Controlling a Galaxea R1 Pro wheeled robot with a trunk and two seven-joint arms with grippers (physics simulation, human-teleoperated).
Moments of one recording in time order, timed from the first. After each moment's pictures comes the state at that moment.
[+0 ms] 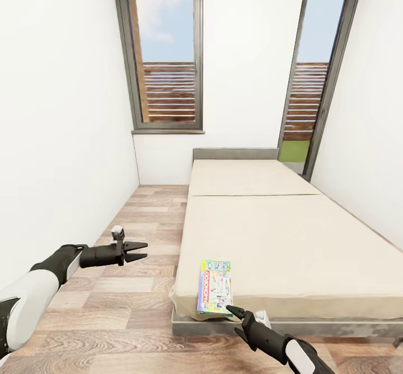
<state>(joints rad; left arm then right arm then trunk) -0.98 0.28 0.20 -0.19 -0.14 0.68 -1.56 -0.44 -0.01 -0.09 -0.40 -0.74 0.56 0.65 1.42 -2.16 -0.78</state>
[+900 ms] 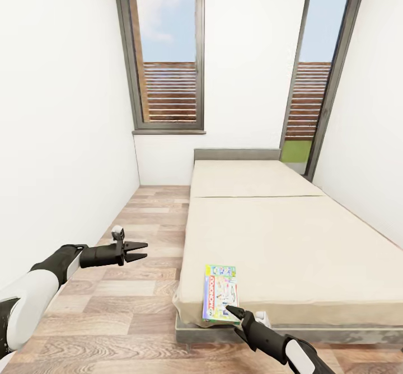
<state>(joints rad) -0.98 0.28 0.20 -0.19 -0.14 0.68 -1.56 -0.44 -0.01 -0.09 -0.40 -0.73 0.56 0.65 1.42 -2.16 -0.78</state>
